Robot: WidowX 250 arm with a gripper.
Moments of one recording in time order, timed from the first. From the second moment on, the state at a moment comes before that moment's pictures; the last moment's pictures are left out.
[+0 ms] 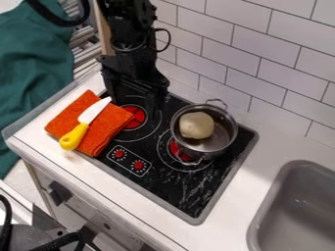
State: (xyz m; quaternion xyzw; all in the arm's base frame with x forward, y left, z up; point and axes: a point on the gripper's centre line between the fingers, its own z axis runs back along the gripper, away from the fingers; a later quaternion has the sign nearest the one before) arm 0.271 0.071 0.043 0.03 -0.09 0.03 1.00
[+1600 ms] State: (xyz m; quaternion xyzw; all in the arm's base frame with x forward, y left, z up) arm 0.336 0.009 -0.008 -0.02 -0.03 -0.02 1.00
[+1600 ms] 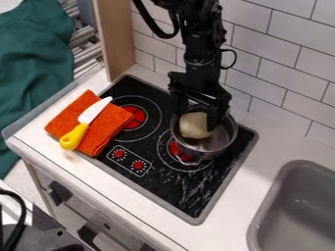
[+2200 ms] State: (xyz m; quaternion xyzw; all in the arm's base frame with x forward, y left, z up) arm 0.333 -0.010 -0.033 -0.05 0.00 -0.04 1.00
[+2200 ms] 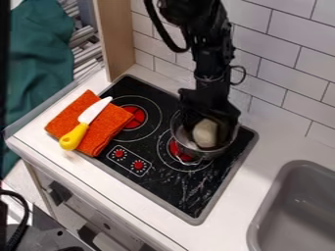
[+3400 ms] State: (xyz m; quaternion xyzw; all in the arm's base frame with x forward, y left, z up) arm 0.331 0.054 0.049 0.01 -0.08 0.01 1.00
